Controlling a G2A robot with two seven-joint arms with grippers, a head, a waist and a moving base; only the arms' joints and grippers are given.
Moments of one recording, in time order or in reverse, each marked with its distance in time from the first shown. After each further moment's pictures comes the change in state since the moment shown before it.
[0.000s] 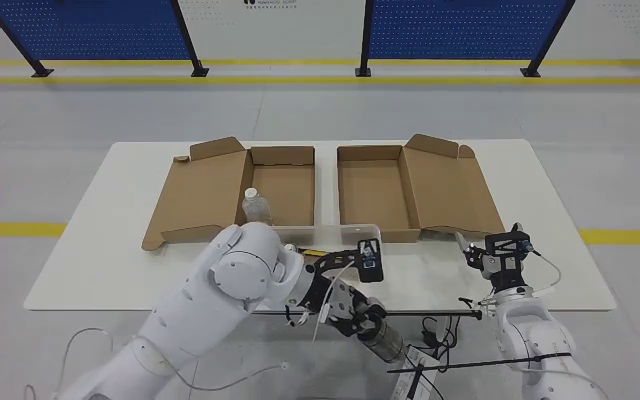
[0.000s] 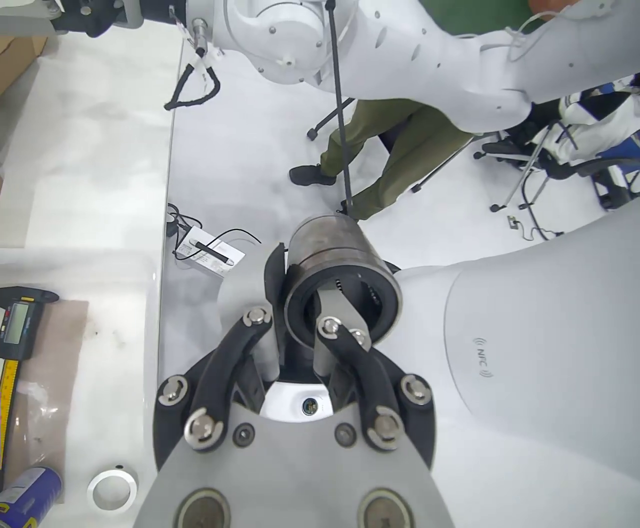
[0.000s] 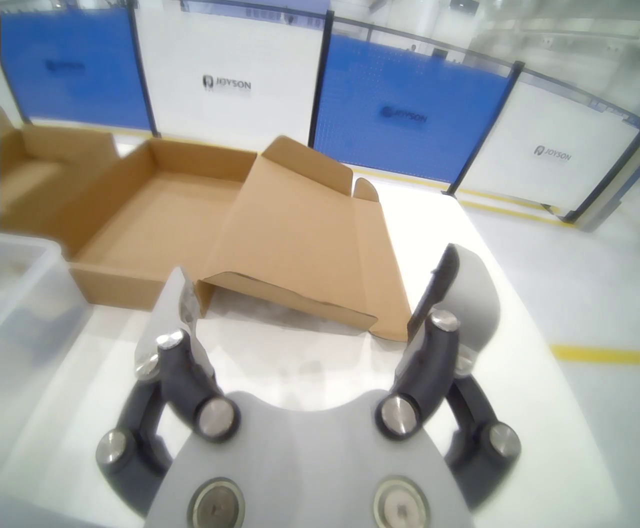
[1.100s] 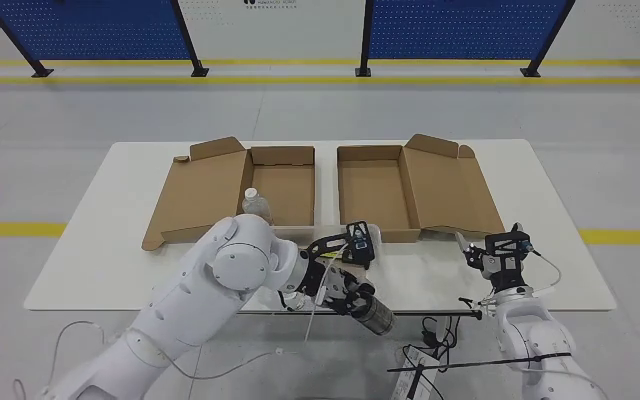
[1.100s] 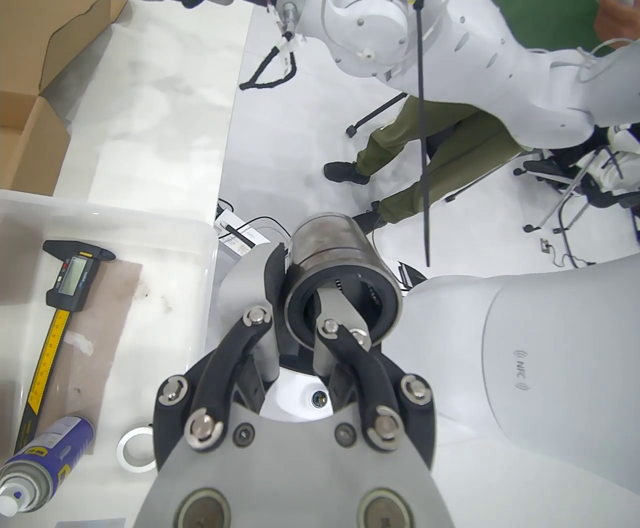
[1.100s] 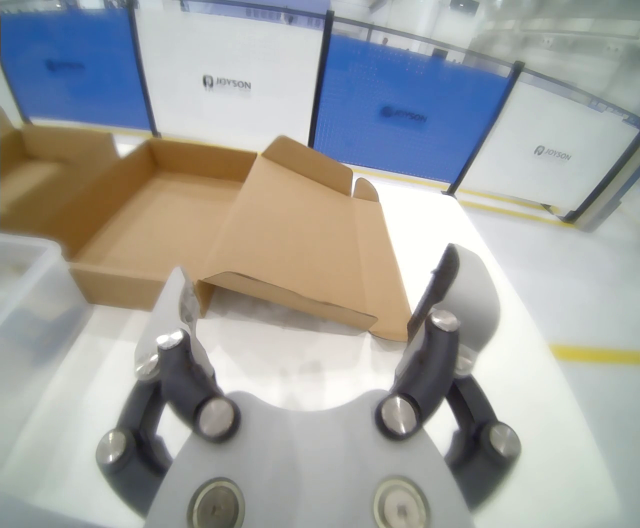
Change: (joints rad) left arm -0.045 0.030 0.012 0.036 0.105 0.078 0.055; right arm 0.000 0.000 0.000 0.000 0.000 0.000 0.000
